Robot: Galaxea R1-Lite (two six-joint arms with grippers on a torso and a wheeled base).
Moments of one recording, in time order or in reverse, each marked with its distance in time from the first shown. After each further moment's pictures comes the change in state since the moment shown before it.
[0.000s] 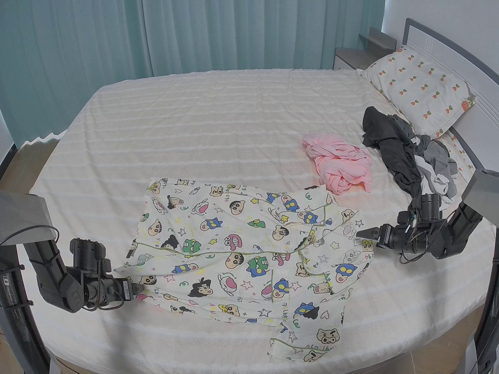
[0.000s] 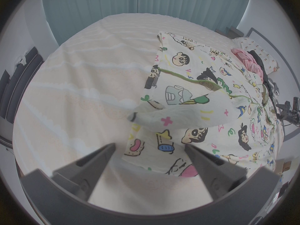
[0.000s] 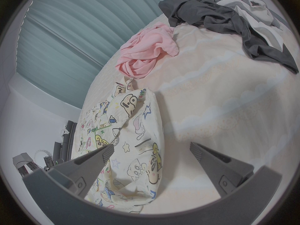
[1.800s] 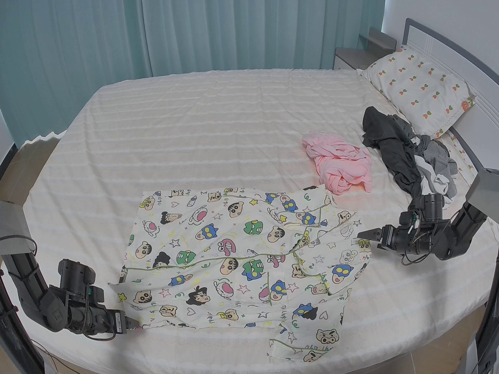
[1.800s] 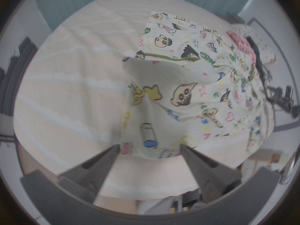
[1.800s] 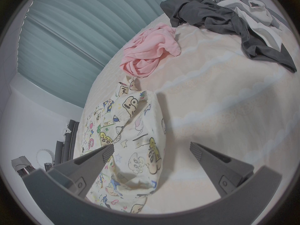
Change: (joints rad) left arm -0.014 -0.175 0.225 0.165 -0.084 -0.003; right arm 0.000 -0.039 0.043 0.001 0.020 -0.002
